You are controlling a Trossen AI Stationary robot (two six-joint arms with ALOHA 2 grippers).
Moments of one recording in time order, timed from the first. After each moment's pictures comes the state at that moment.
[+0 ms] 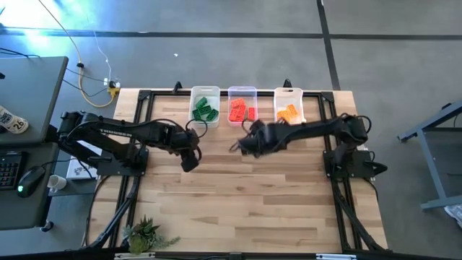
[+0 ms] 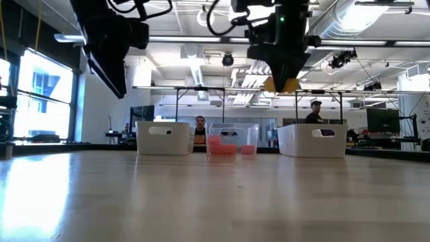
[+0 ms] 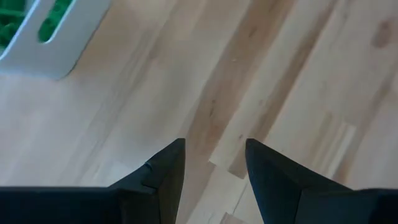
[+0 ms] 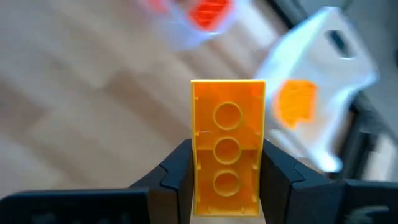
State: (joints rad) left arm 0.09 1.27 0.91 -0.85 -0.17 -0.50; right arm 0.06 1.84 1.57 -1.35 0.57 0.89
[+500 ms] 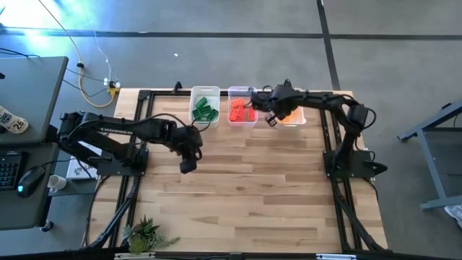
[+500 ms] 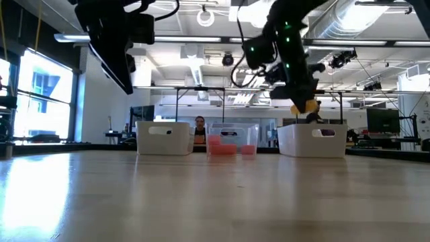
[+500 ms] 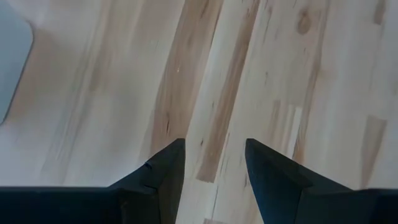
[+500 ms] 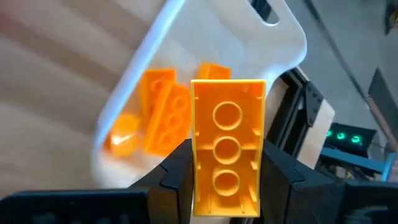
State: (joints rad) left arm 0.15 1.27 0.91 -0.76 0.05 -0.27; right arm -0.42 1.82 1.46 -1.36 0.56 0.61
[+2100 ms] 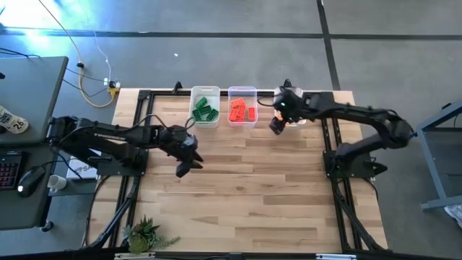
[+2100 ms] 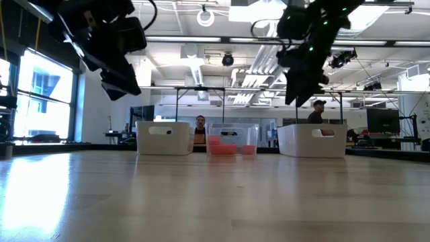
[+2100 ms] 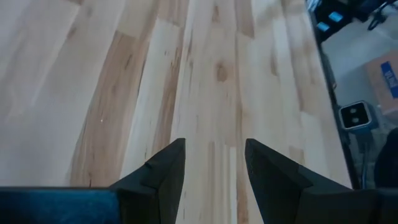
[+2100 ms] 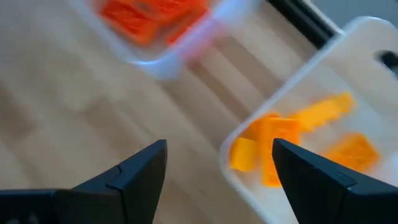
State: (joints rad) left arm 0.19 1.11 0.55 -0.18 0.31 -0.30; right arm -0.46 1.36 1.02 -0.73 0.16 0.23
